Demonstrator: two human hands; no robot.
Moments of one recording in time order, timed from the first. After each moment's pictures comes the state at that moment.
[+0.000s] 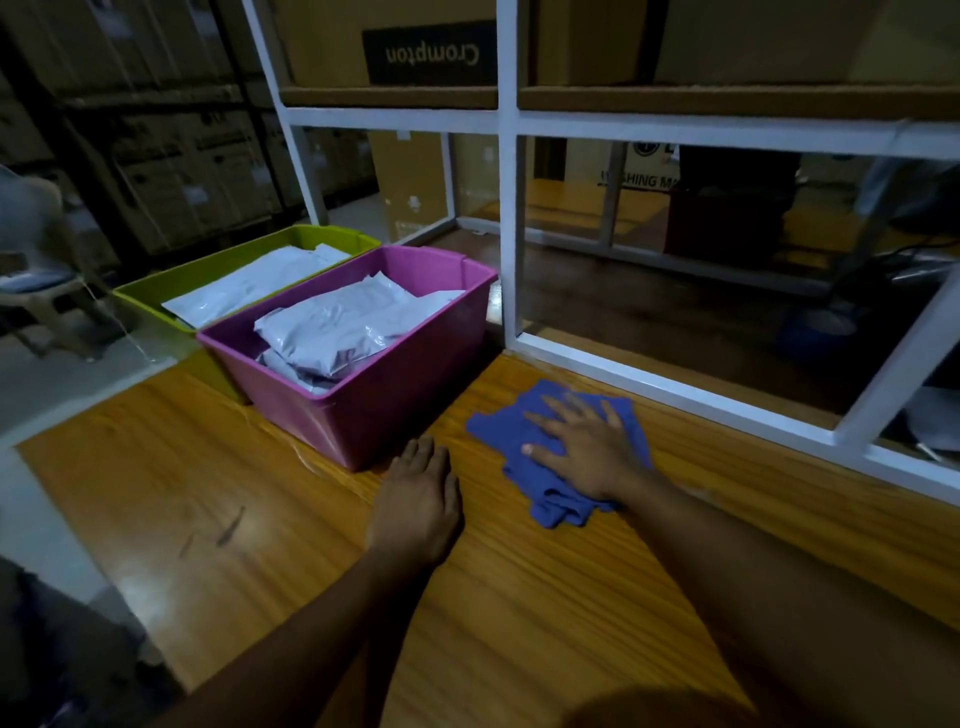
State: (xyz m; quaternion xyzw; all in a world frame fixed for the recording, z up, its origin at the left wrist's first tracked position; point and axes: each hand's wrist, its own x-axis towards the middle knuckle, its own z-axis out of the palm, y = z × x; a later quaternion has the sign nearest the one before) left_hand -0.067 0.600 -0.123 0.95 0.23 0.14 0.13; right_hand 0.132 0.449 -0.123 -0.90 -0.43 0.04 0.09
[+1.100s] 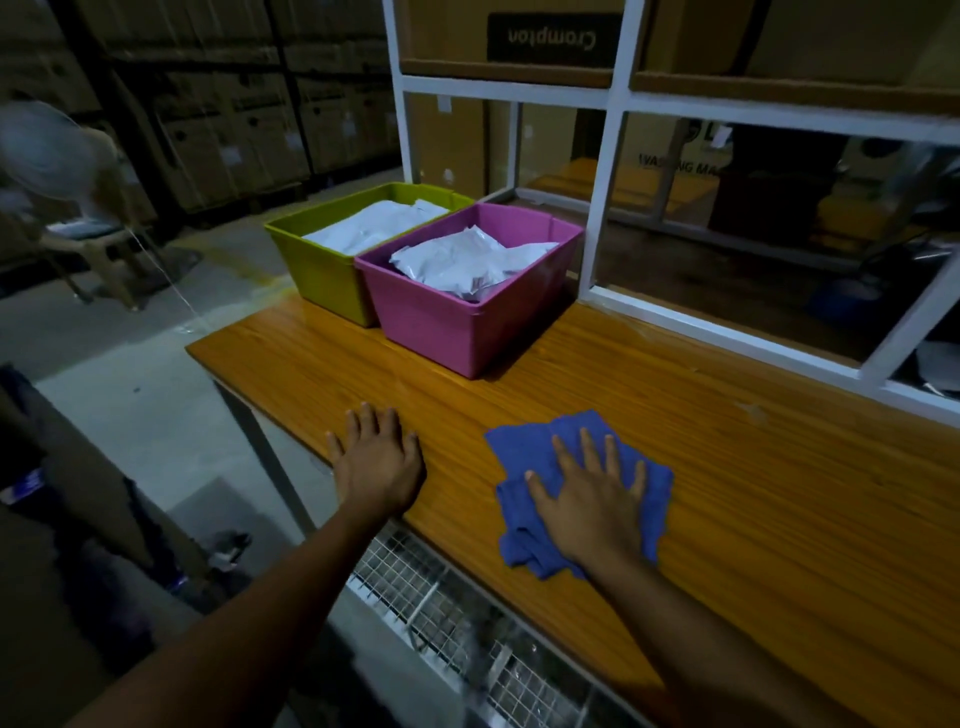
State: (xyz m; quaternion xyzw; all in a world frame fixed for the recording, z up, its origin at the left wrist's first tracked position) left_hand -0.252 0.676 -0.133 0.91 0.39 0.11 0.11; right_hand -0.148 0.451 -0.122 -0.96 -0.27 0.00 0.09
